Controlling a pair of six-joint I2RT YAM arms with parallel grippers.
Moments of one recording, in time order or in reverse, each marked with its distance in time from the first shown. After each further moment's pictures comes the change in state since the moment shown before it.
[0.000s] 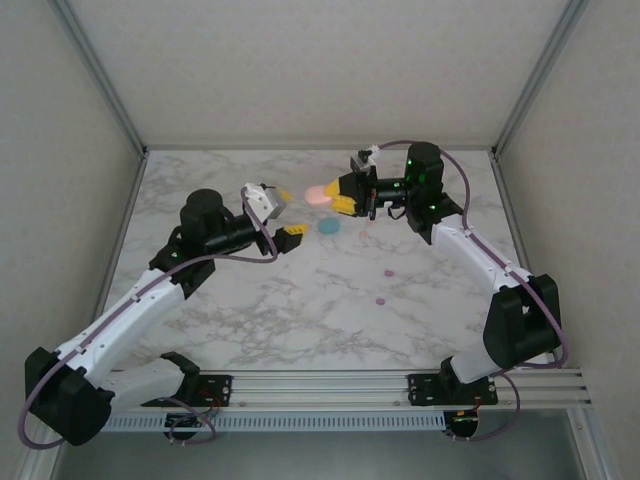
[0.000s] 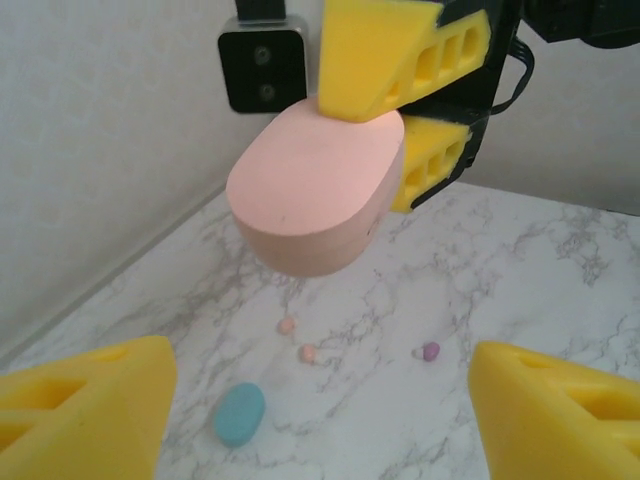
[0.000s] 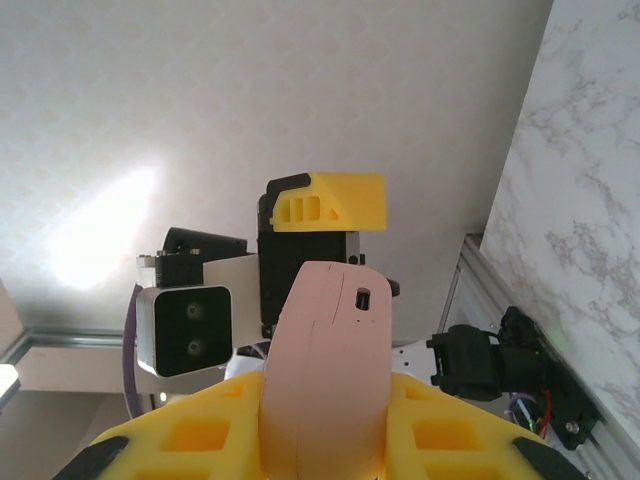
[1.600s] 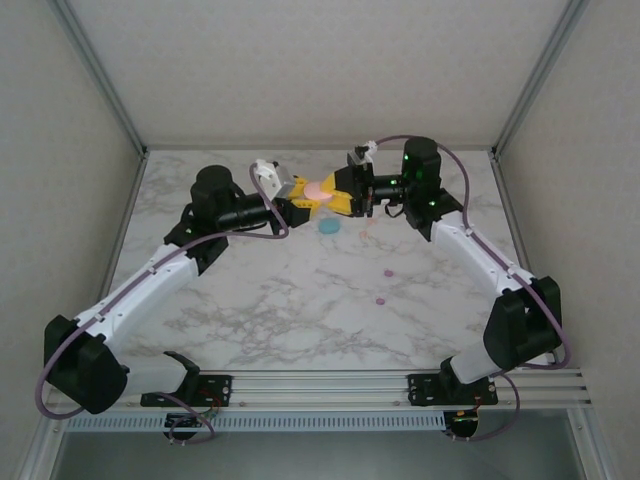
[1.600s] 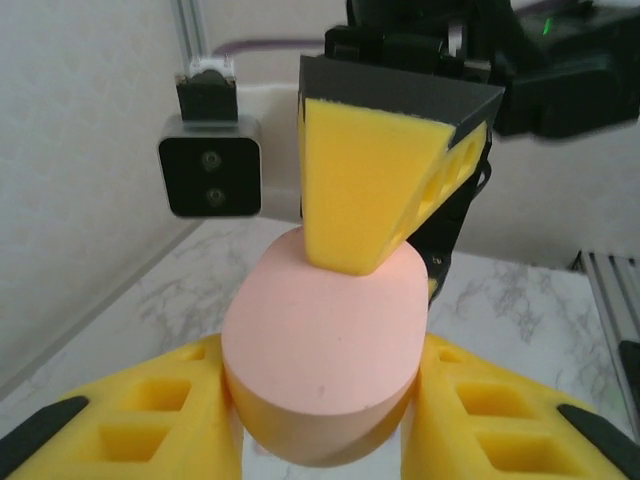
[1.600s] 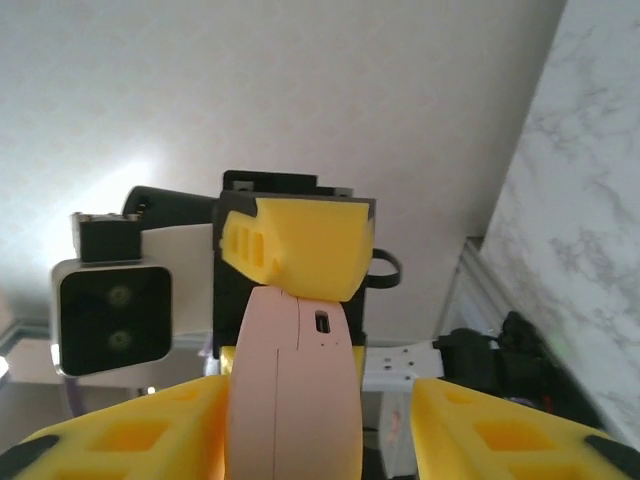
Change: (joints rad) left arm 0.004 0.168 0.167 0.066 0.172 -0.071; right arm 0.027 -0.006 0.091 -0.200 0.041 -0.156
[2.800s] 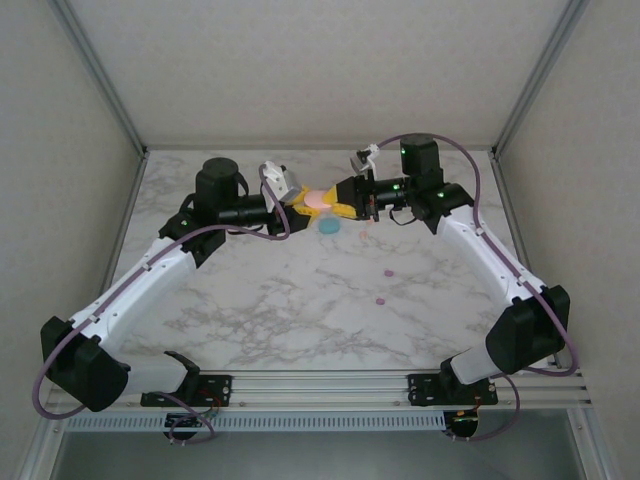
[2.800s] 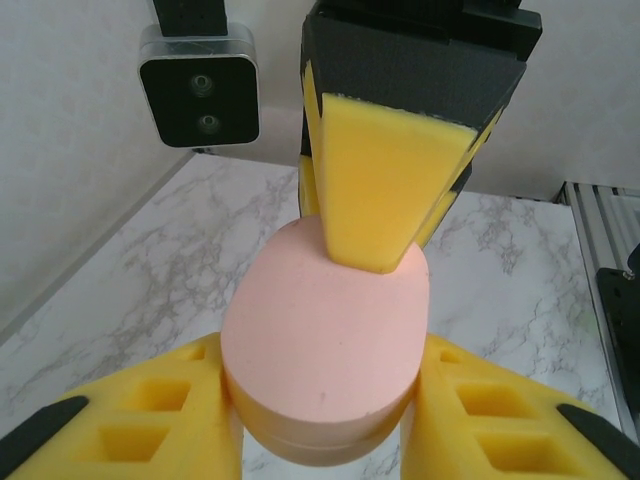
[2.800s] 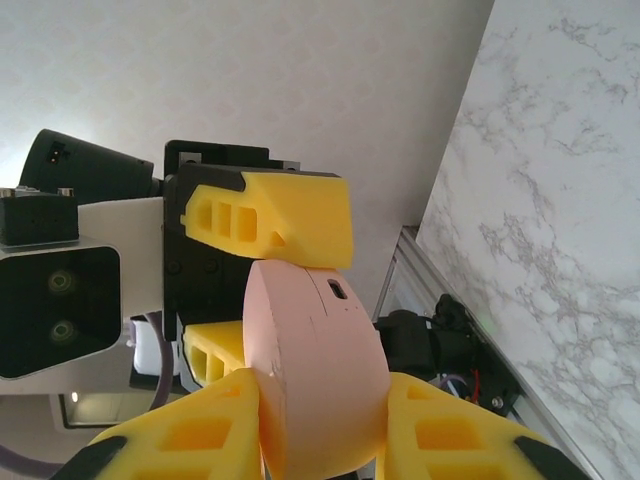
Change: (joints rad) left arm -0.010 0.013 0.100 -0.267 0.007 0.126; right arm 0.007 -0.020 0.092 -0.394 0.040 -0.312
